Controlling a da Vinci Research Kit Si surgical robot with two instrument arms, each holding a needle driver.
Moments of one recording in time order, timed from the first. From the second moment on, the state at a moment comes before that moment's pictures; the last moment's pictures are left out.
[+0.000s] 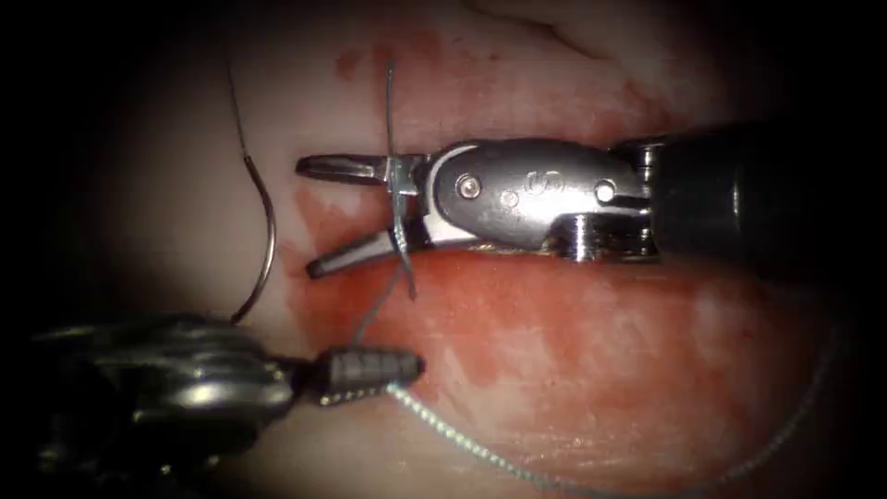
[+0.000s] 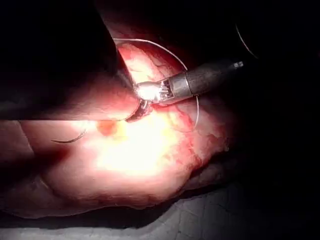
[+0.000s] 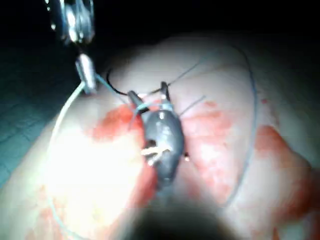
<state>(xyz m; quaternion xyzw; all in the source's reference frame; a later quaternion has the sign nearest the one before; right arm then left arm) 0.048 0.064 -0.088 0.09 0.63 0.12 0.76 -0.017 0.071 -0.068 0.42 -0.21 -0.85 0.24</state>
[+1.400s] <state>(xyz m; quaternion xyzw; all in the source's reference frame) 0.049 0.063 -0.087 0.12 0.62 0.08 0.77 -0.015 0.076 -0.064 0.47 -0.16 -0.81 0.32</state>
